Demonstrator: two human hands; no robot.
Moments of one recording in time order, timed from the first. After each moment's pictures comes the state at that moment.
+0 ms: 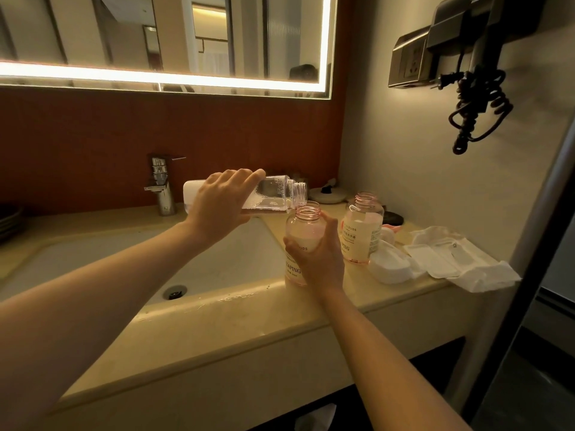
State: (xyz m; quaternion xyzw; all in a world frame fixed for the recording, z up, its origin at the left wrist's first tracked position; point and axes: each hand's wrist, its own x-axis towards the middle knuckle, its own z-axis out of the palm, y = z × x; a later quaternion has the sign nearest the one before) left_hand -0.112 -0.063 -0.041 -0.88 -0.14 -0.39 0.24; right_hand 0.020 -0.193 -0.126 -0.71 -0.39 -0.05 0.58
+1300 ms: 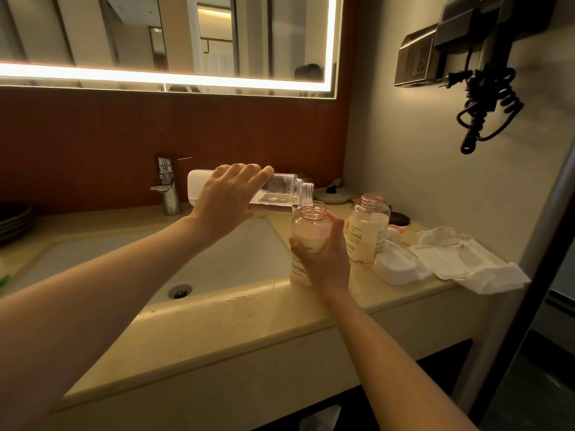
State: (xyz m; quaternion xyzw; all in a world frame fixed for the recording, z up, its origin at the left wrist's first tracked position) left_hand -0.109 -0.052 -0.037 -0.85 -0.11 -0.40 0.31; right_hand 0.021 -0.192 -0.128 -0.70 -0.39 -0.06 0.60
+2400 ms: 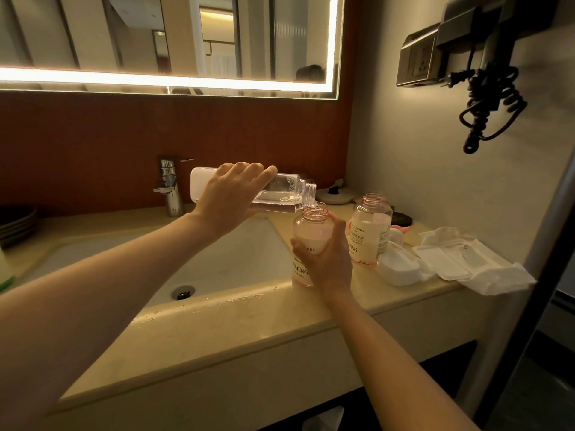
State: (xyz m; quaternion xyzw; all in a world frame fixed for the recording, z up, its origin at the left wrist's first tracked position) left_hand -0.107 -0.051 -0.031 -0.85 -0.10 -0.40 0.33; right_hand 0.021 -0.193 -0.128 -0.70 -0.40 -0.07 0.59
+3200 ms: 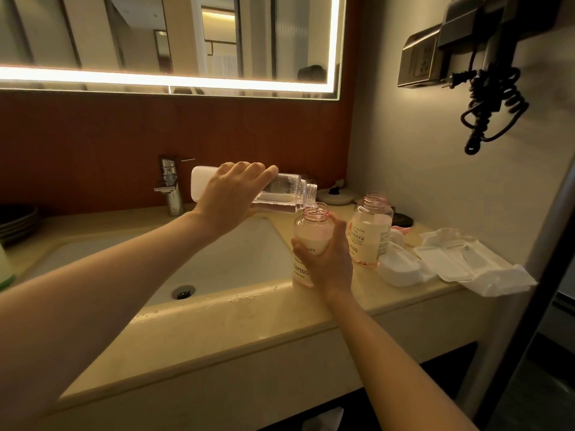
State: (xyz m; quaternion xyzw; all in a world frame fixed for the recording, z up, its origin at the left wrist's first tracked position) left_hand -0.108 -0.053 -0.029 -0.85 -0.09 -0.39 0.33; right_hand 0.021 -0.192 -0.128 -0.70 -0.40 -0.07 0.59
